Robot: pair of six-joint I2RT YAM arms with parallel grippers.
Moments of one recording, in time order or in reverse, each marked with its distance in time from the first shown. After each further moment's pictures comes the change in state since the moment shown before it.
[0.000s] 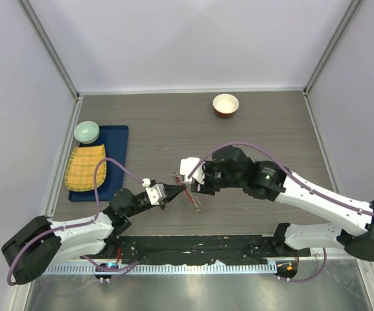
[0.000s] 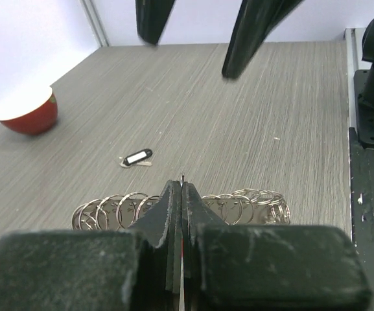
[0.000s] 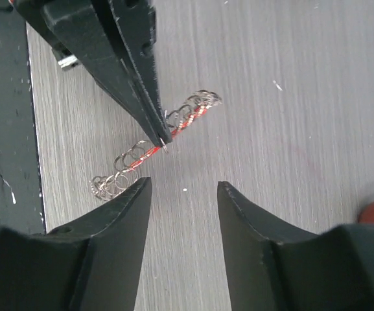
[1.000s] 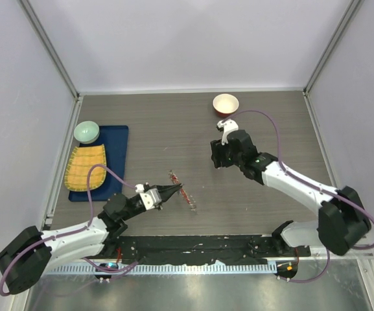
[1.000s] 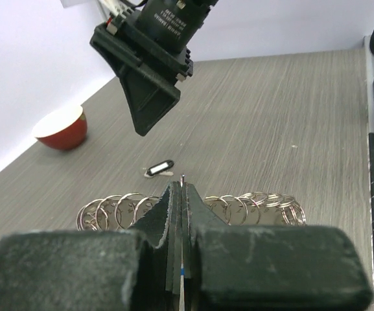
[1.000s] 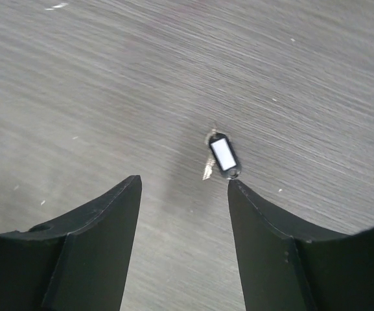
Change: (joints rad) left arm 0.000 -0.097 -0.058 0.038 -0.037 0.055; right arm -0.454 0.066 -0.357 0.498 0.207 0.681
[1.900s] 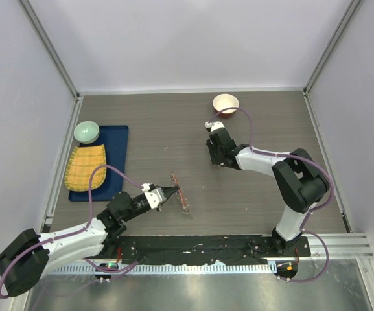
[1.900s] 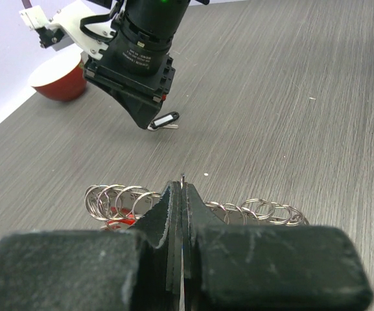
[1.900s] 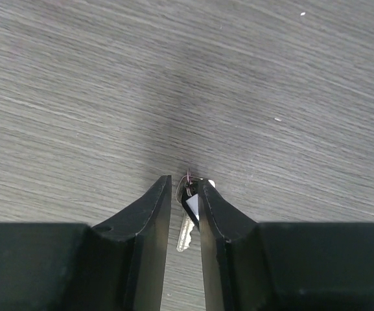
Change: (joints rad) left arm 0.000 -0.061 -0.001 -0.224 -0.074 0.058; right arm -0.019 0.483 0.166 0.085 0.139 0.035
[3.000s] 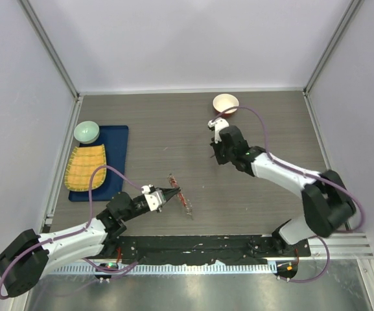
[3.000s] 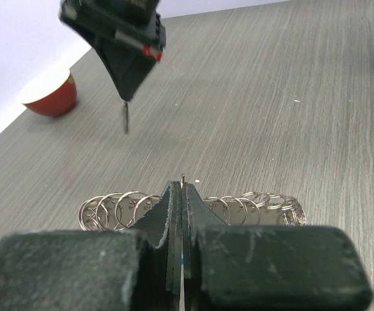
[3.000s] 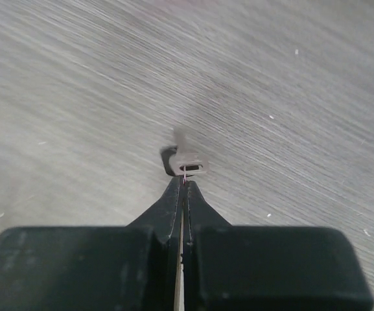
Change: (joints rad) left arm 0.000 -0.003 0.000 0.005 0.048 0.016; right arm 0.004 -0.201 -0.053 -0.080 -0.090 -0.112
